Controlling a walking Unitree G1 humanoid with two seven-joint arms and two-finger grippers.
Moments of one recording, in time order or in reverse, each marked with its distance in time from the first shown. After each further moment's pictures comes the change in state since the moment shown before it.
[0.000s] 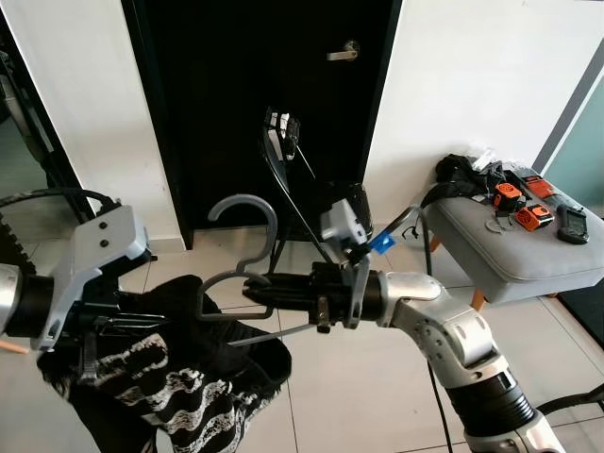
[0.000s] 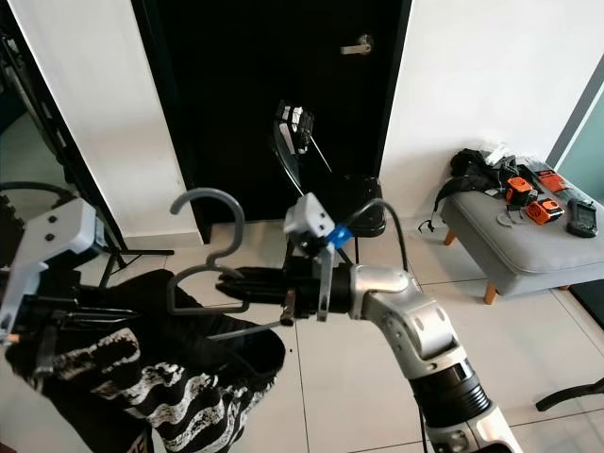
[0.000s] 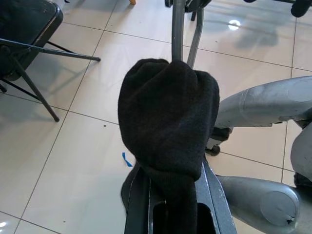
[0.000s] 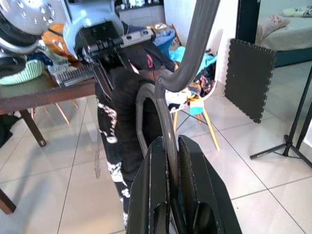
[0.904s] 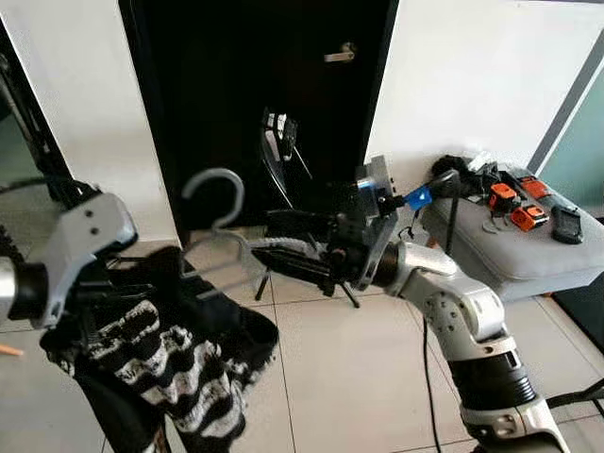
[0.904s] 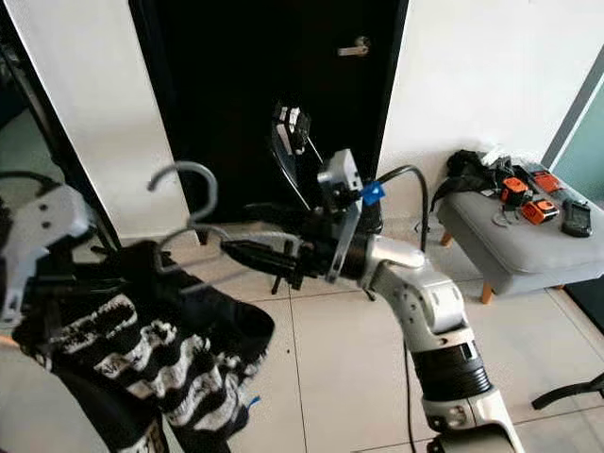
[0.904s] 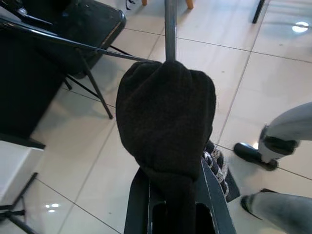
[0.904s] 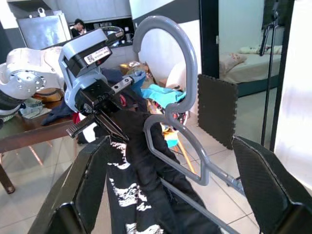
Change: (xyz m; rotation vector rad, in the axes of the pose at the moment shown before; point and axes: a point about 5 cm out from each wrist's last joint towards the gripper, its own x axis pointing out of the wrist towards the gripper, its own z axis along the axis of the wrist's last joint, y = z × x) left arm -0.008 0.027 -0.012 0.065 -0.014 0.267; right arm -0.016 -0.023 0.029 -0.010 -0.148 -0.152
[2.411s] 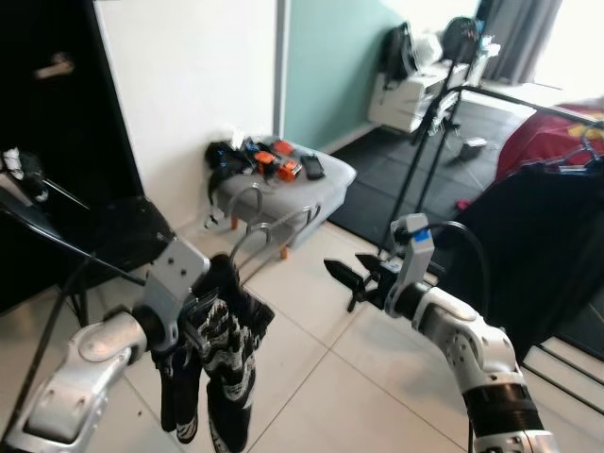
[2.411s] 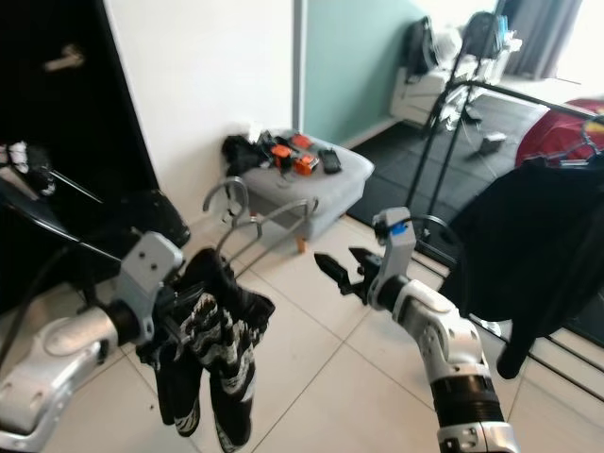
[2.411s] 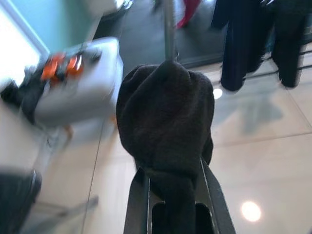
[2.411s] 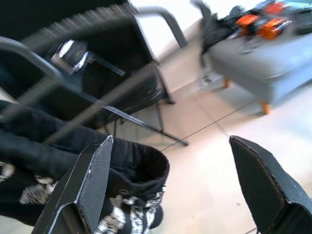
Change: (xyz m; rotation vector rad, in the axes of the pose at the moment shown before) left arm 0.093 -0.038 -0.024 -0.133 -0.245 0.298; right arm -0.086 -0.048 -0.073 0.239 0.134 -0.758
